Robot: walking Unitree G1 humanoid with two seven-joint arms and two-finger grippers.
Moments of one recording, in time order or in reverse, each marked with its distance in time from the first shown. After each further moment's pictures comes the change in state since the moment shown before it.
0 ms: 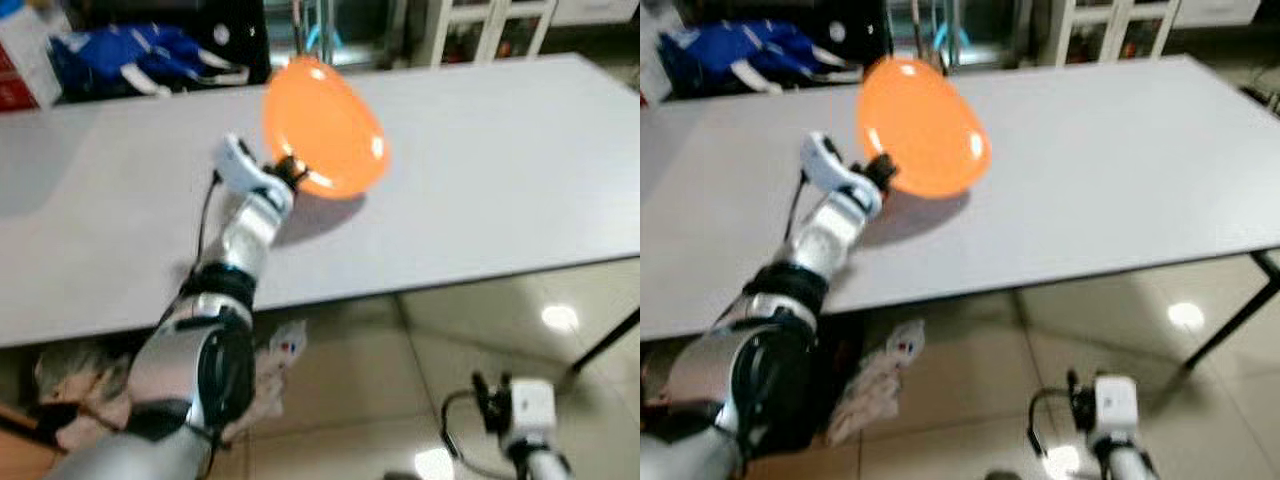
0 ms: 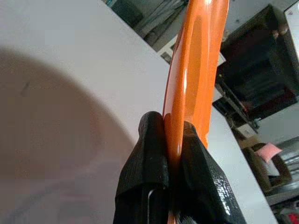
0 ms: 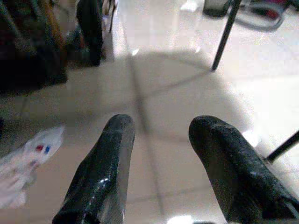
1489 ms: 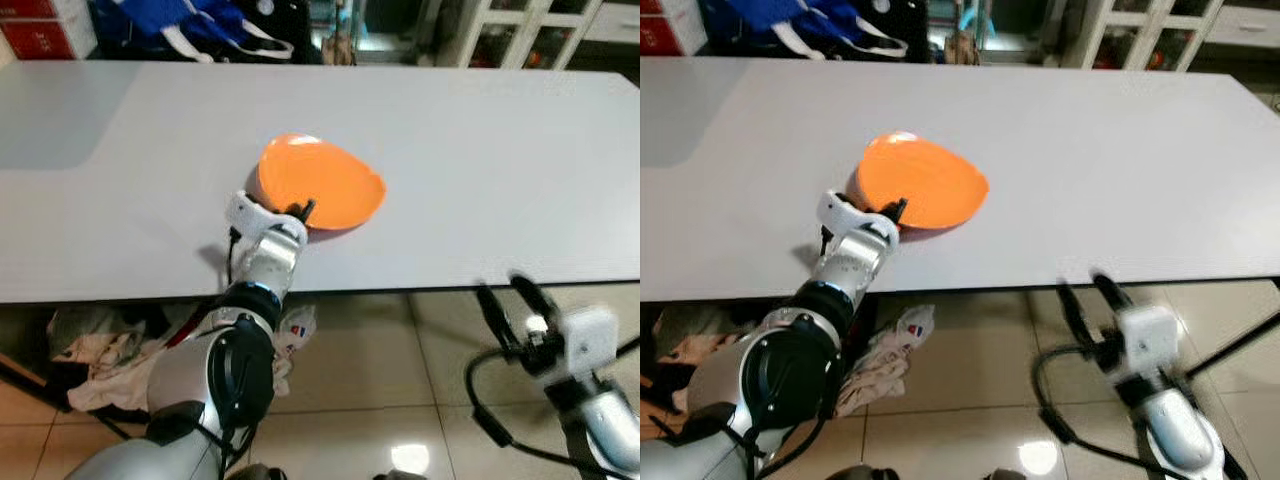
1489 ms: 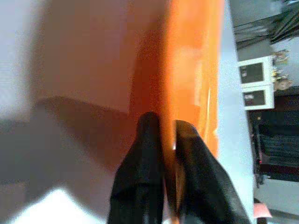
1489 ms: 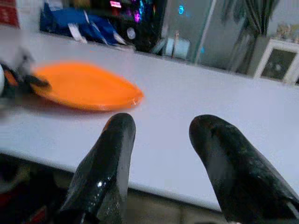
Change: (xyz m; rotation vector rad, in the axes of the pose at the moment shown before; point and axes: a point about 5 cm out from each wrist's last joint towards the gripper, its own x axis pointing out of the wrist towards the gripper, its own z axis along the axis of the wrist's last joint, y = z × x) left arm -0.012 0.028 -0.057 -0.311 0.080 0.316; right arm -0.040 0.010 0.174 -0.099 -0.476 0.256
